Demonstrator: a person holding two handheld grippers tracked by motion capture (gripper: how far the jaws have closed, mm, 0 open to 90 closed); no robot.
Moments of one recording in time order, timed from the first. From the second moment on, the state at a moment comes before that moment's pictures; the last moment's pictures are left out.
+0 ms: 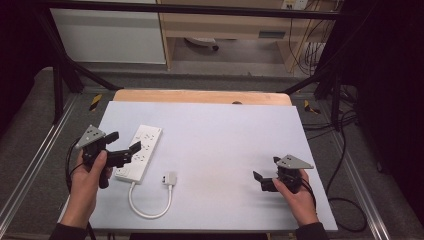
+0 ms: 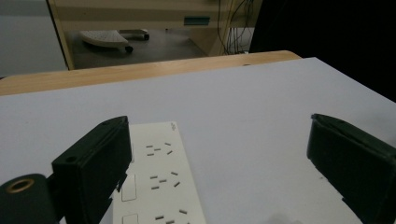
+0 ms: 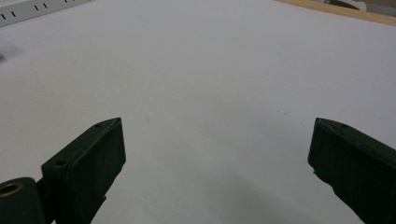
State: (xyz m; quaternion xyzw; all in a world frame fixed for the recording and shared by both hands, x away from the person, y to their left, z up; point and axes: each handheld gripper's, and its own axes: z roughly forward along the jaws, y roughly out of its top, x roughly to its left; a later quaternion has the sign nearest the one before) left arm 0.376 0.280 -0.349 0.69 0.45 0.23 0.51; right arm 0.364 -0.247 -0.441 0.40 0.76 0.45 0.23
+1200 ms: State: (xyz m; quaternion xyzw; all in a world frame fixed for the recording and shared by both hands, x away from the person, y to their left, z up) left arm 0.422 0.307 -0.353 0.70 0.49 0.22 0.46; right arm 0.363 -0.245 -0.439 0.40 0.77 0.45 0.23
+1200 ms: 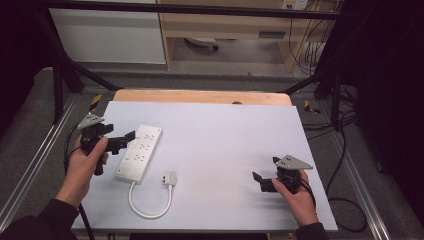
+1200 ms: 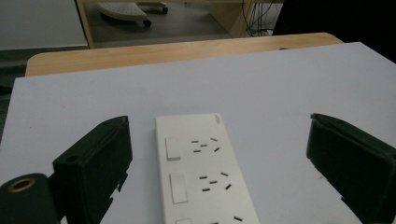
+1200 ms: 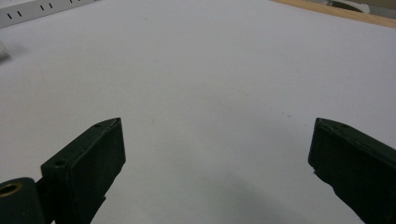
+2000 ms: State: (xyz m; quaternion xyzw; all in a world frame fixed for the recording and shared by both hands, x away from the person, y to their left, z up) left arm 0.436 0.307 -0.374 0.73 0.50 0.21 0.41; right arm 0.363 -0.245 -0.440 0.40 0.77 0.45 0.23
